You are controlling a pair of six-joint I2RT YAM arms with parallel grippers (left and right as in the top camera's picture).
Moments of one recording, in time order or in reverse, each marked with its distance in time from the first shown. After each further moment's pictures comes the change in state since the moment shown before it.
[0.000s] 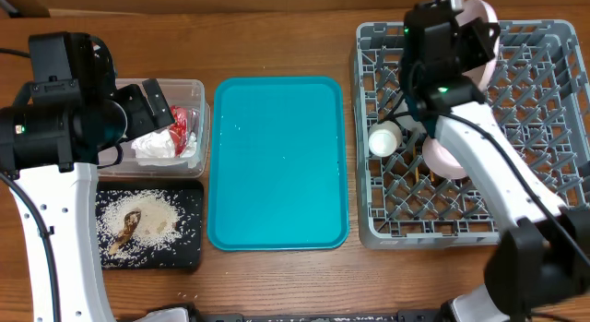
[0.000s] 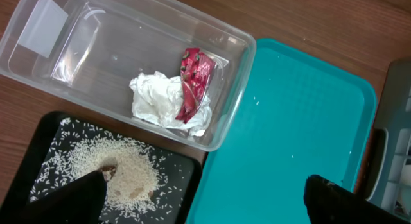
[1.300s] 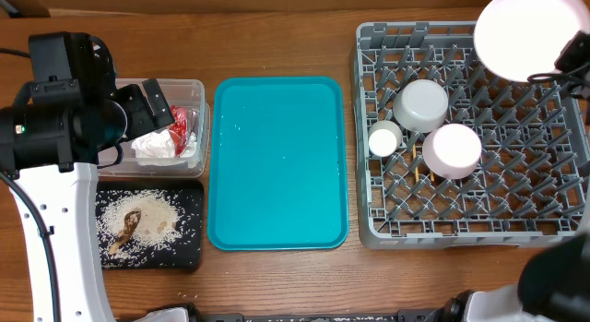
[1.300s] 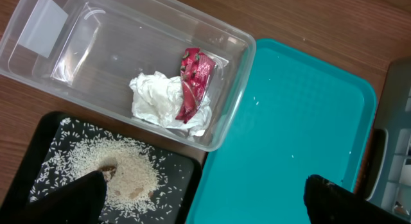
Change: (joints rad) left arm 0.000 0.000 0.000 0.000 0.000 0.000; right arm -0.684 -0.080 0.171 -0.364 -1.171 0.758
